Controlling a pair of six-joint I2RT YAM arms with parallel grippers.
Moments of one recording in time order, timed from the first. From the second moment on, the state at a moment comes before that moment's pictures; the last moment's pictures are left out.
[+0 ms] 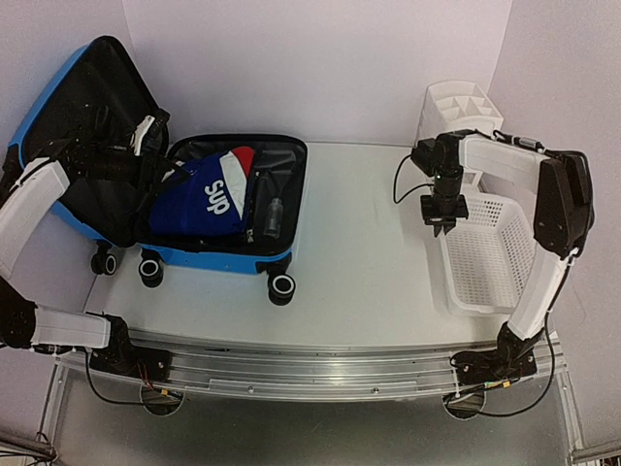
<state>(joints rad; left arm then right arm) -0.12 1.18 1.17 -0.76 0.67 0.24 0.42 1.87 1.46 -1.22 0.16 0.53</state>
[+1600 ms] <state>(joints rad) -0.05 1.21 0.99 -0.55 0.42 -0.34 0.72 2.42 2.34 -1.04 0.10 0.84</state>
